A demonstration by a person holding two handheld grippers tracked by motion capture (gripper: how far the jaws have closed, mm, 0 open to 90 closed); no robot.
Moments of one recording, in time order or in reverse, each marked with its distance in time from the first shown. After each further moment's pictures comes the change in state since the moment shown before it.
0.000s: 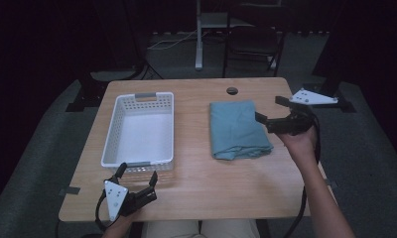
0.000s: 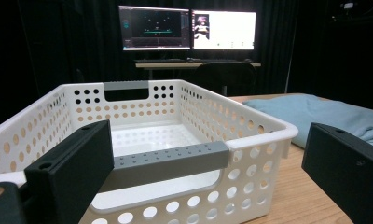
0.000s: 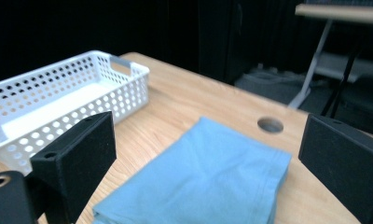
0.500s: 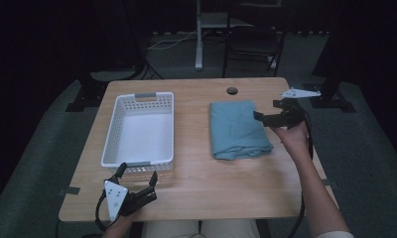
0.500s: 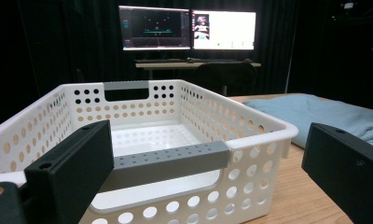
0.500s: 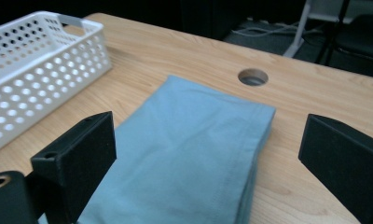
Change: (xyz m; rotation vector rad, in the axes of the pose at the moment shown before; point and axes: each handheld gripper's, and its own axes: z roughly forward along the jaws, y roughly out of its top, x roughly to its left) left arm 0.000 0.000 0.000 0.000 0.000 0.000; right arm -0.039 -0.025 0.042 0.160 -0.055 0.088
